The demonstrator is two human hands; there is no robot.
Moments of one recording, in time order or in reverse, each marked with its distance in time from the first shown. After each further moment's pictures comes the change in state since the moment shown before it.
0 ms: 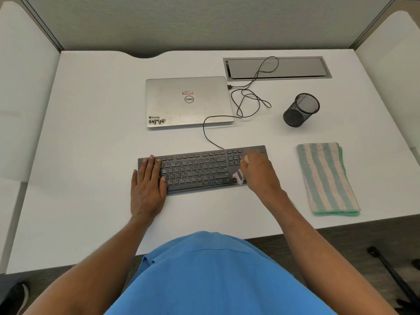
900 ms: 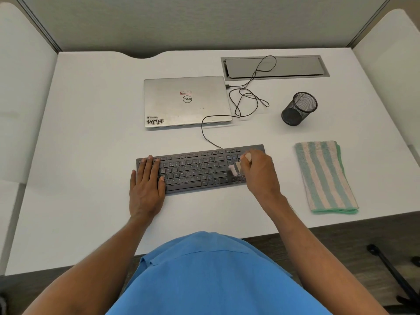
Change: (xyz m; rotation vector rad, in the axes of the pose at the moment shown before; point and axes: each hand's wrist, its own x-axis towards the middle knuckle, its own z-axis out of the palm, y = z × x) left_hand 0.000 0.001 -0.001 0.006 0.003 0.004; right_hand -0.011 0.003 0.000 0.215 0.154 -0.033
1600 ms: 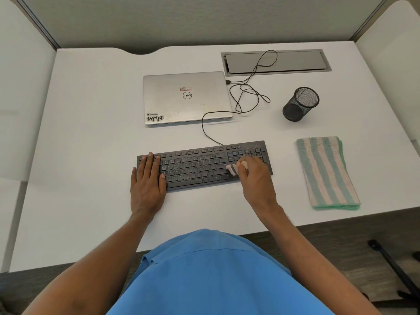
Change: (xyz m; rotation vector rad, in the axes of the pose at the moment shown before) left_hand 0.000 0.001 -0.001 -0.011 0.000 -0.006; right_hand -0.029 0.011 0.017 0.013 -0.009 -0.068
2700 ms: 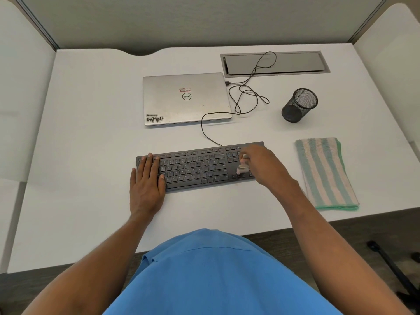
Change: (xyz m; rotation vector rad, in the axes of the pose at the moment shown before) left_hand 0.000 0.000 0.000 -0.007 -0.006 0.004; right_hand 0.055 -0.005 -0.039 -0.057 -0.410 0.078
